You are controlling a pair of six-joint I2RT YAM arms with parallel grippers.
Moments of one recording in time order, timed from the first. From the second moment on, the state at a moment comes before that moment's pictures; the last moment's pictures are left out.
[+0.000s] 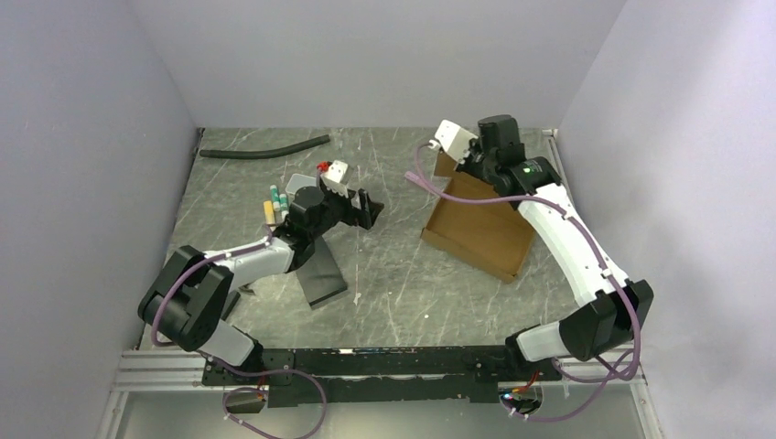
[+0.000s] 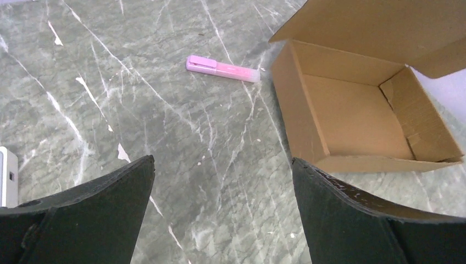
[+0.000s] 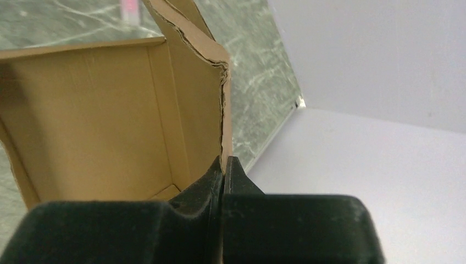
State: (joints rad) left arm -0.57 1.49 0.68 0.67 0.13 -0.23; right arm 0.40 1.40 1.45 -0.72 0.18 -0.86
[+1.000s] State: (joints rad) left arm -0.43 1.48 0.97 -0.30 -0.25 -0.37; right arm 0.15 1.46 1.40 -0.54 0.16 -0.85
